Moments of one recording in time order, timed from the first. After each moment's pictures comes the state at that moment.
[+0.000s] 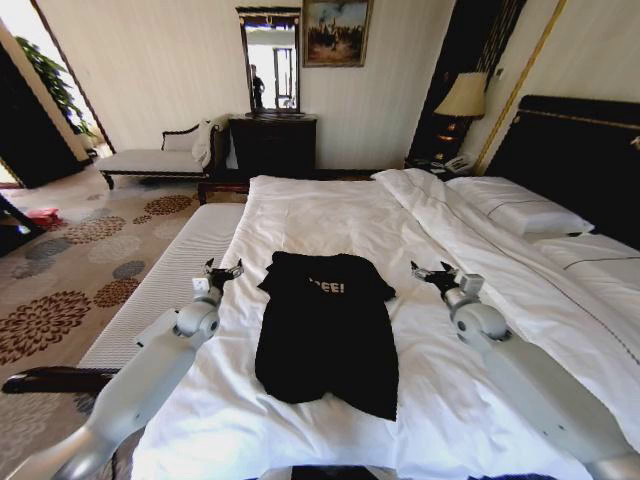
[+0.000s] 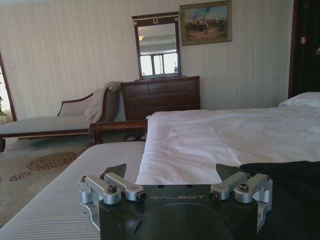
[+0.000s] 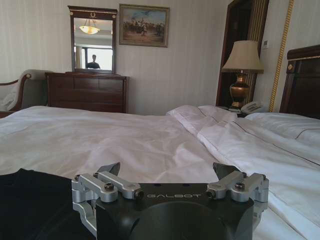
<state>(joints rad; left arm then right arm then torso) 0.97 -0.80 -0.18 -1.78 -0.71 0.12 -0.39 -1.18 0.71 0.51 1.71 0.81 -0.09 0.19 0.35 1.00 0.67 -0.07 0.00</state>
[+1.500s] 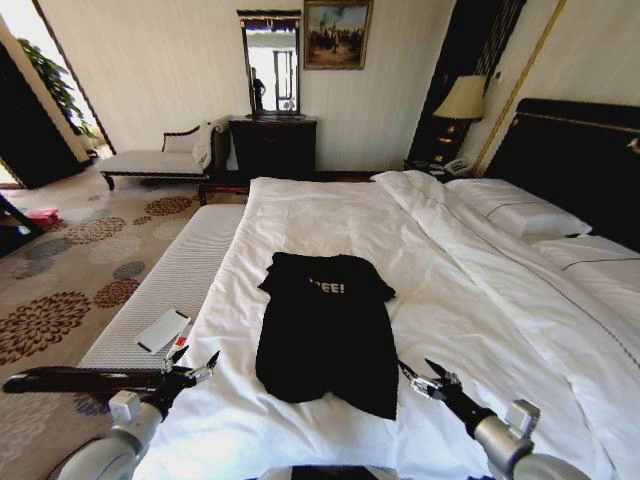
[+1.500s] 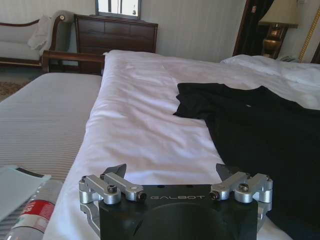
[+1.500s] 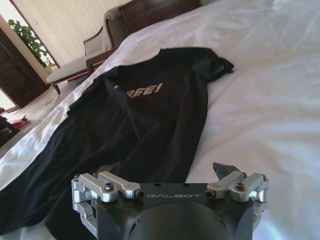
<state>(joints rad) 1.97 -0.77 -0.72 -2.13 -0.83 -0.02 -0.04 -2.14 0.89 0.86 2.18 1.01 -0.14 -0.20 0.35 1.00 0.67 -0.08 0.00</state>
